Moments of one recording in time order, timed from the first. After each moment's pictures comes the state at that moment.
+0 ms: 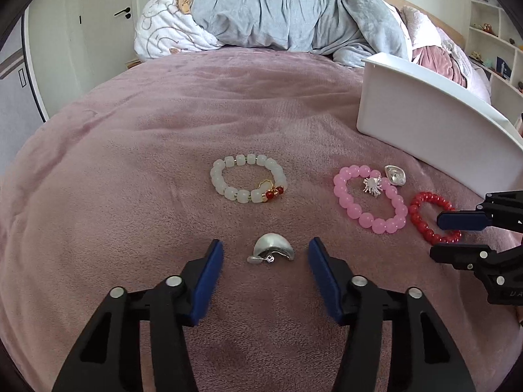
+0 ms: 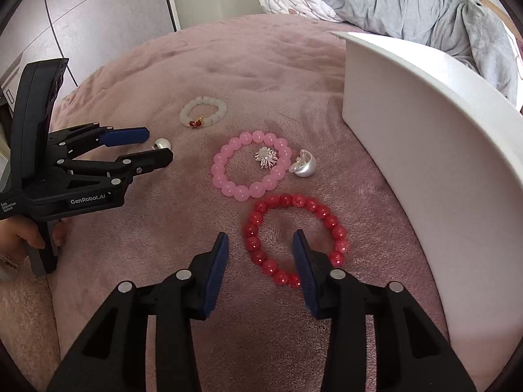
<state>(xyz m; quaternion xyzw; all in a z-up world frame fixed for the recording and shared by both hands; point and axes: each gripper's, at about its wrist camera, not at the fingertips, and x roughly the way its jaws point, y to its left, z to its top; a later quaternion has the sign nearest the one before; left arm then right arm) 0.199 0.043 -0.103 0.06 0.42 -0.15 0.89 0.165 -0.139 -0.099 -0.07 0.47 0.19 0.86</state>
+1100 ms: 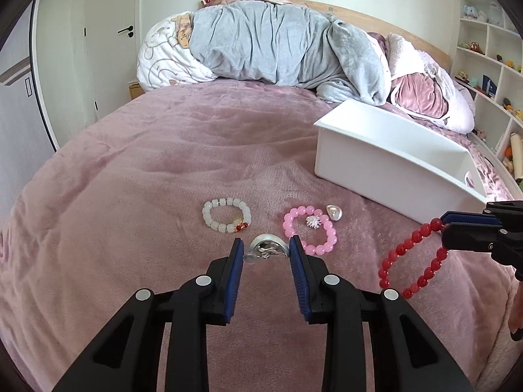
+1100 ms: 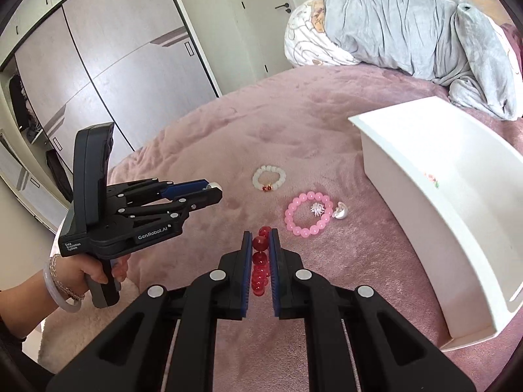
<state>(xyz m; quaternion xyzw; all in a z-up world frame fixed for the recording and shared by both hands) 0.140 0.034 -0.004 0.04 0.38 -0.16 0.91 0.099 -0.164 0.016 0.04 0.37 0.28 0.88</state>
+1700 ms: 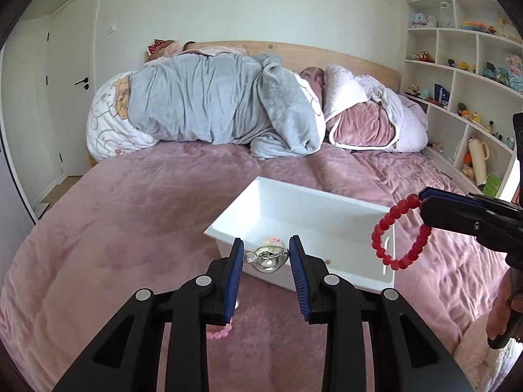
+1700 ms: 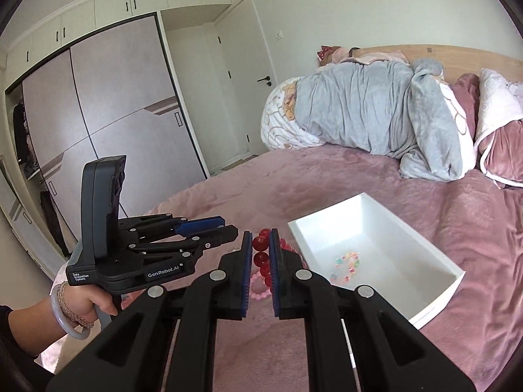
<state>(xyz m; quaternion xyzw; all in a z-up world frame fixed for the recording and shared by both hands) 0.129 -0.093 0.121 0.06 0.30 -0.26 0.92 0.062 -0.277 0.137 0.07 0.25 0.22 0.94</state>
